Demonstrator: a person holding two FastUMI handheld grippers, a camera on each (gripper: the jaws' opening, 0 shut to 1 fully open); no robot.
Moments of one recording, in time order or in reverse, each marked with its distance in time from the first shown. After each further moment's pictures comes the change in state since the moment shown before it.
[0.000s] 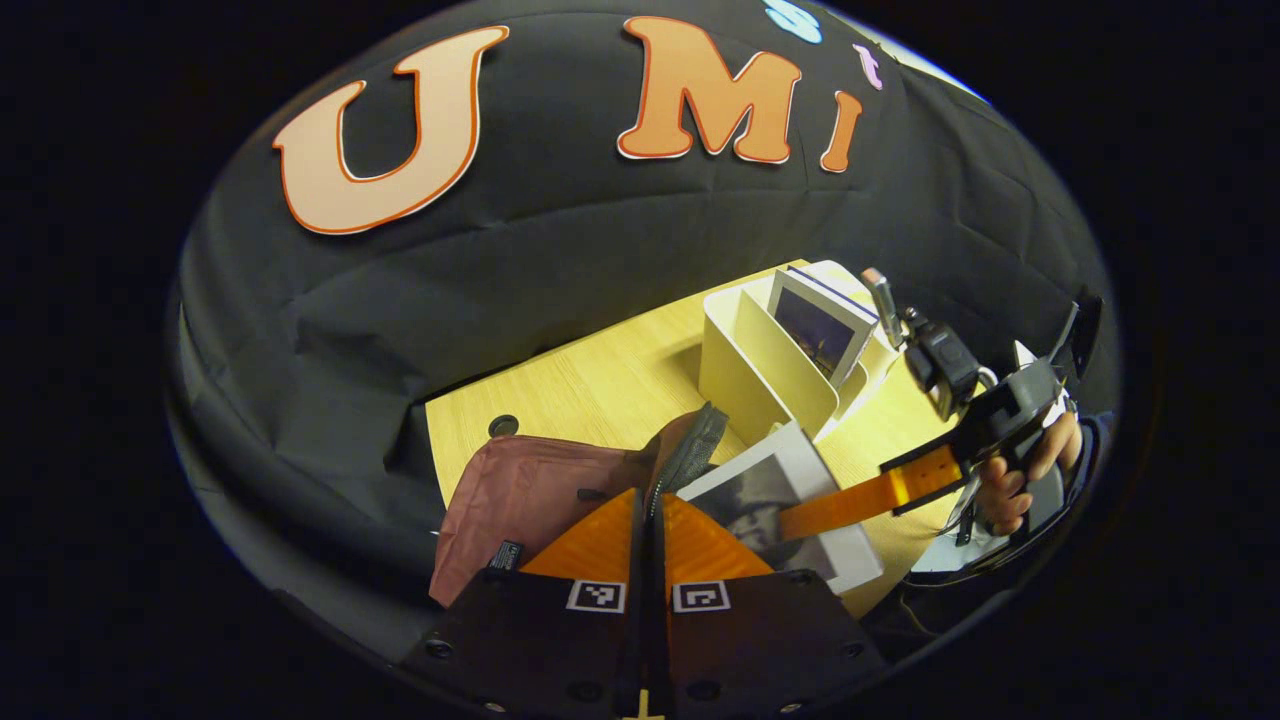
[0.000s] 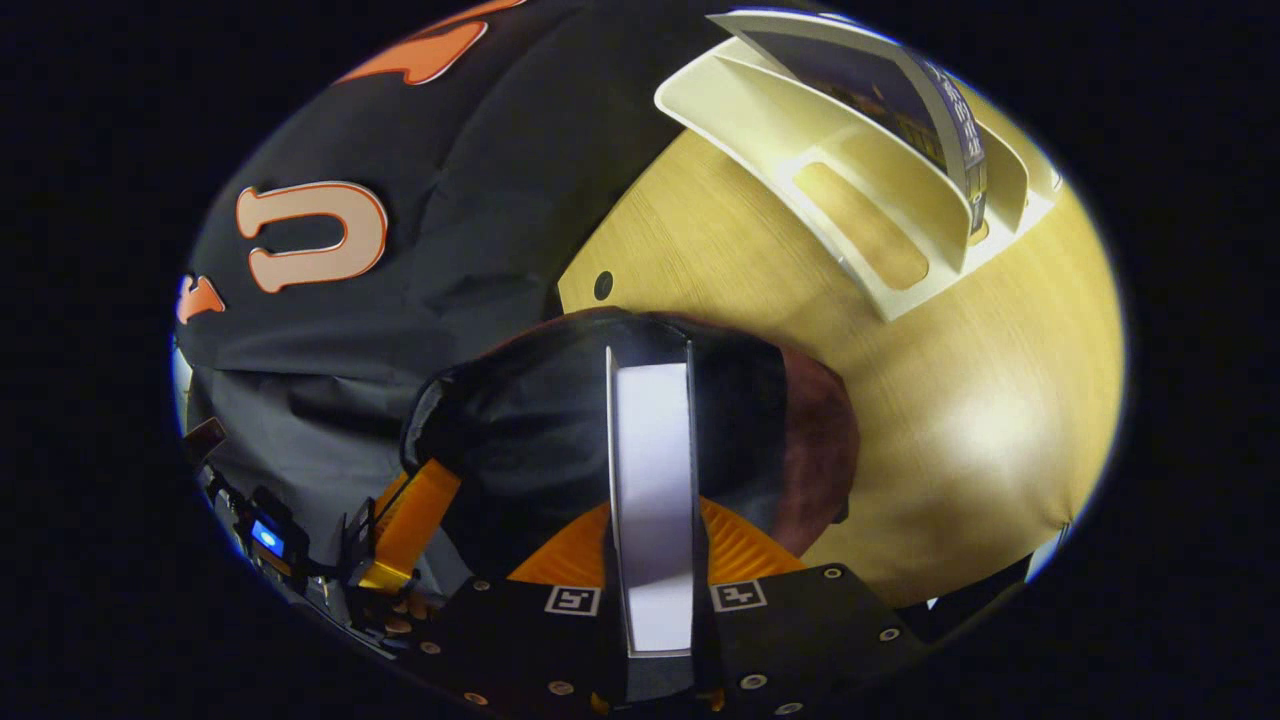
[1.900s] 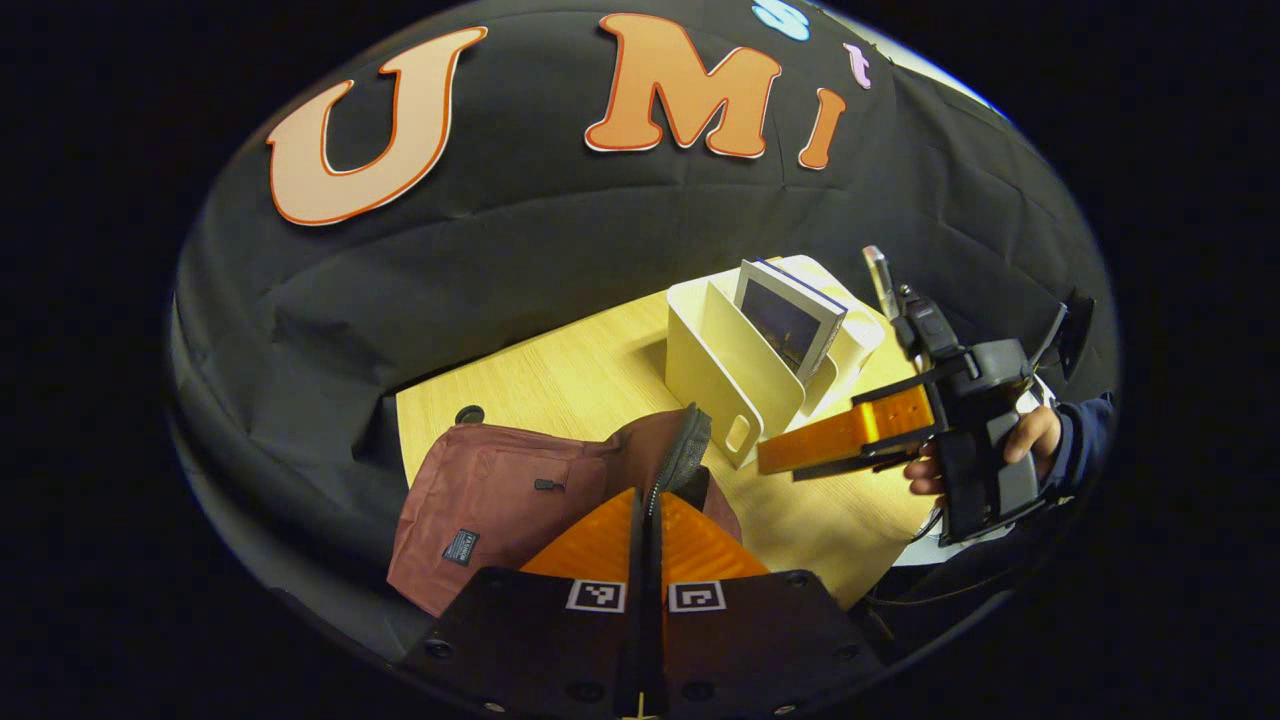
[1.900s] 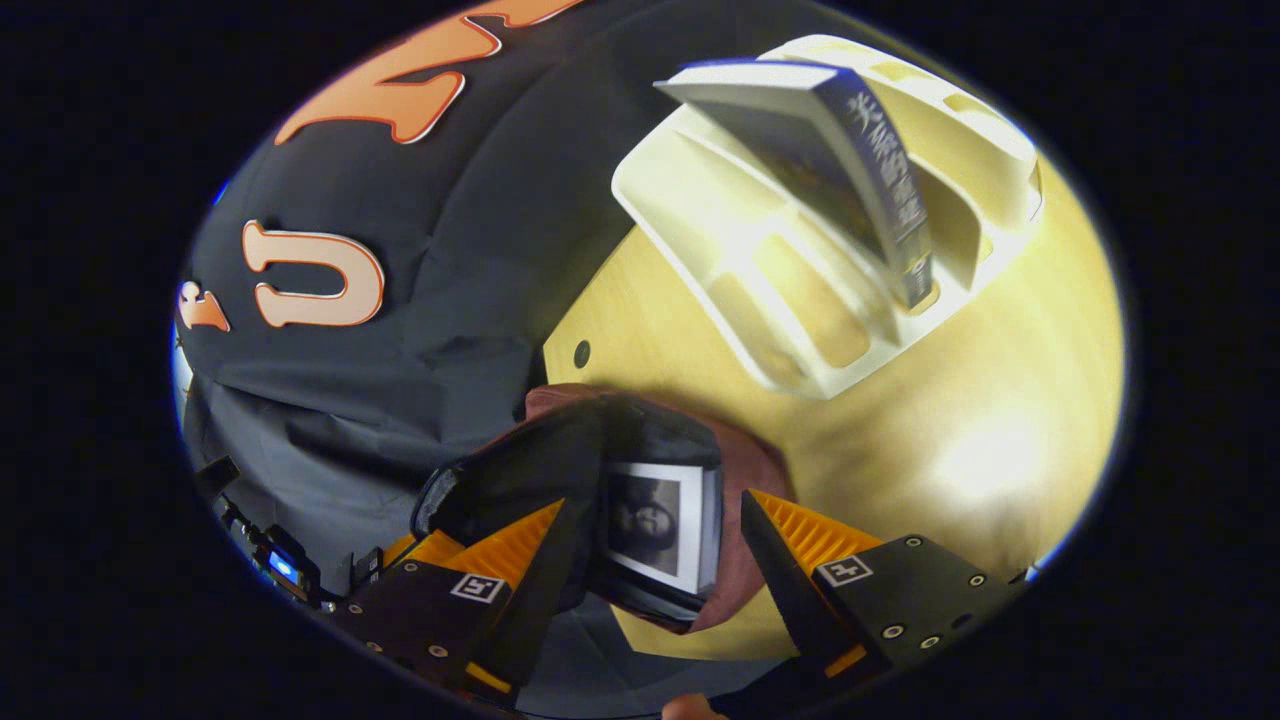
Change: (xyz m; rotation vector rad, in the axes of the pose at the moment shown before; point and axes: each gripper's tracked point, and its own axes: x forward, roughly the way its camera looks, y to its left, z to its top) left arm 0.005 -0.037 -0.014 -0.030 0.002 -0.048; right arm -0.051 -0.054 0.074 -0.056 -0.208 -0.048
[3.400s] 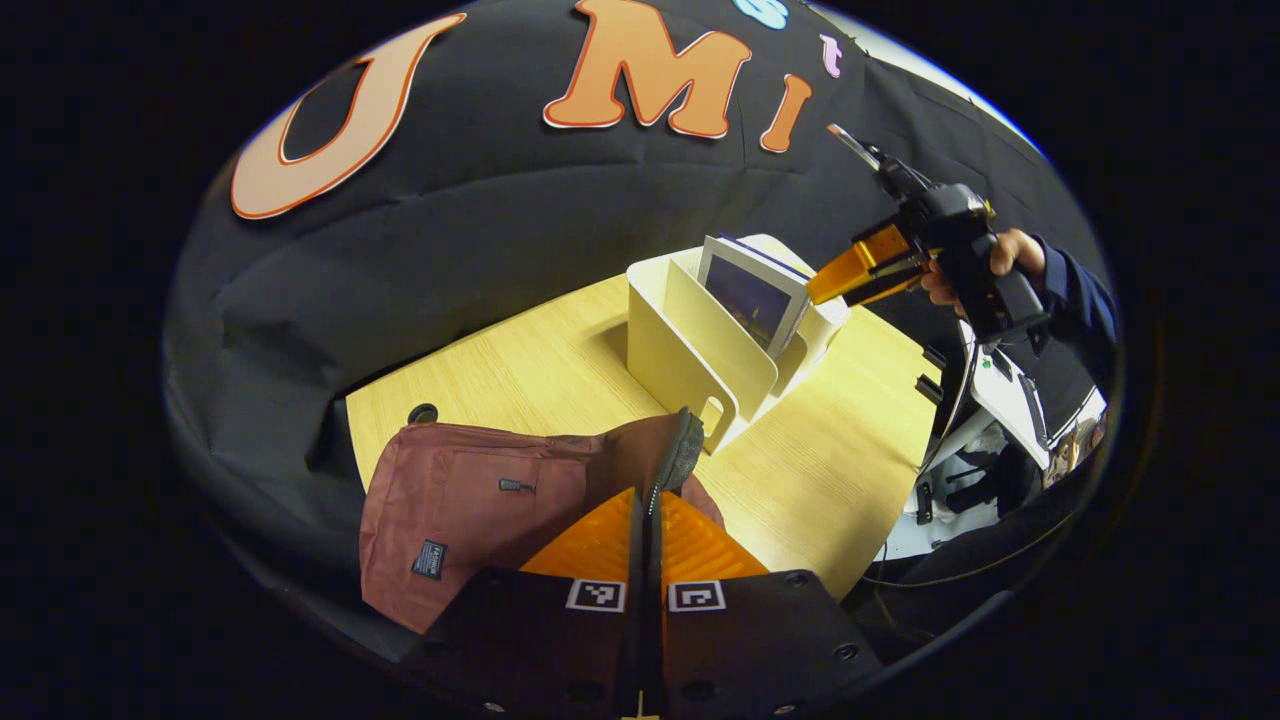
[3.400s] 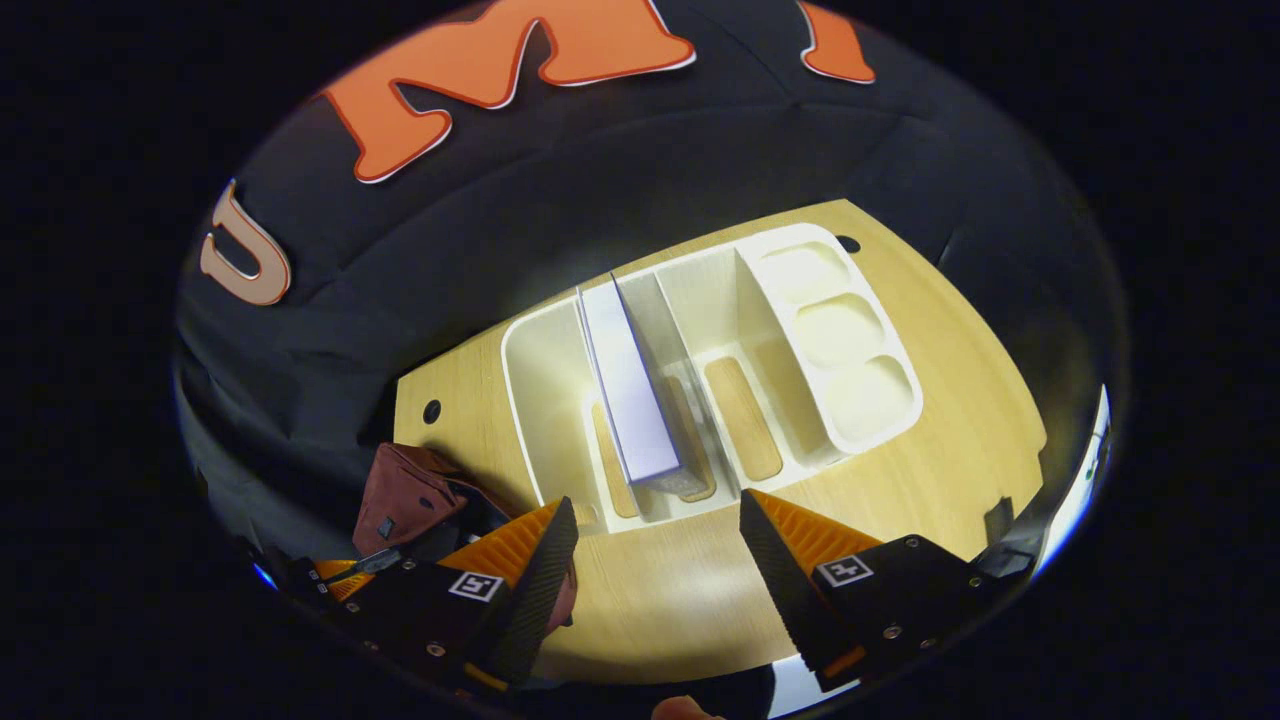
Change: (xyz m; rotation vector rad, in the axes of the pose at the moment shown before) left arm 0.027 -0.008 -0.014 0.048 0.032 -0.137; right arm -0.085 -0.056 0.161 -0.357 -0.113 -0.495
